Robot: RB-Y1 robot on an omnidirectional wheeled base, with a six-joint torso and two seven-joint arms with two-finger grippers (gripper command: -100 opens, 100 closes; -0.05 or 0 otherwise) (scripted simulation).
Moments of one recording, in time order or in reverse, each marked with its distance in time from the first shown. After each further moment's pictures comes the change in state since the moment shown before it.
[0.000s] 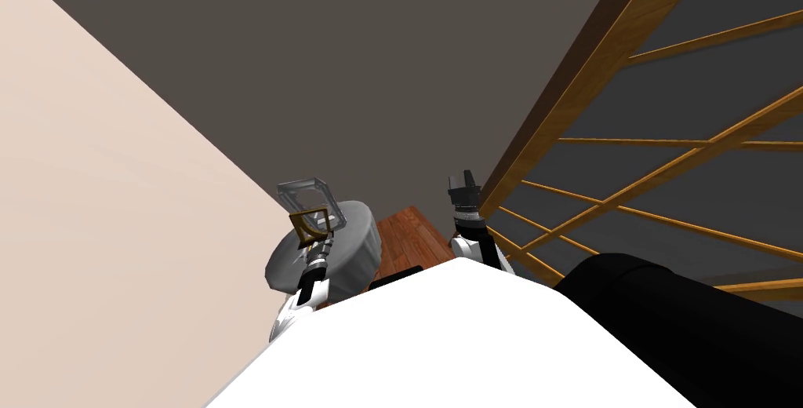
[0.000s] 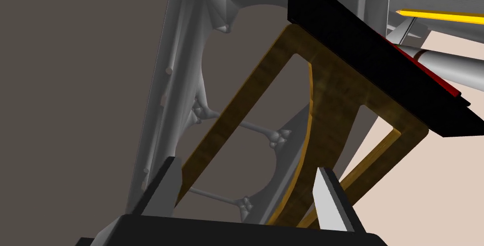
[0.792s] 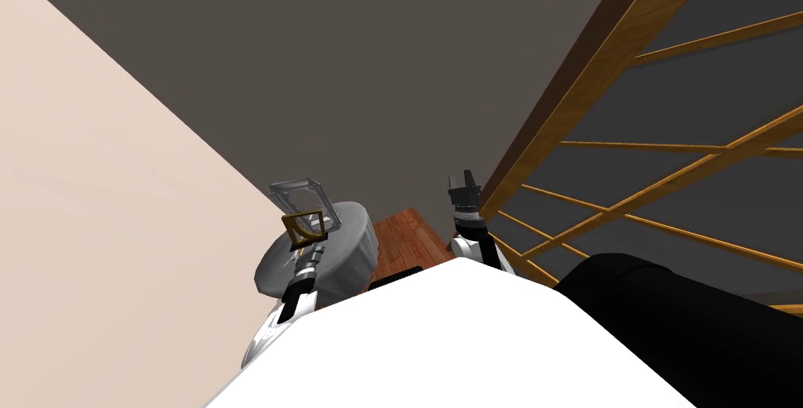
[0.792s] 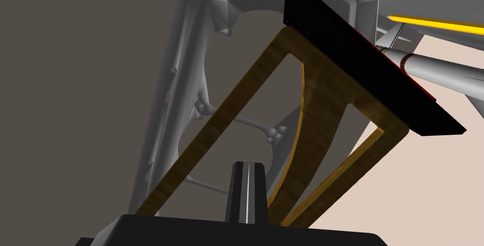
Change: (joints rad) left arm 0.052 0.120 -0.122 0.057 0.143 -0.054 0.027; right arm 0.000 0.000 0.000 0.000 0.000 0.000 0.000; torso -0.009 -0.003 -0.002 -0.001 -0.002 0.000
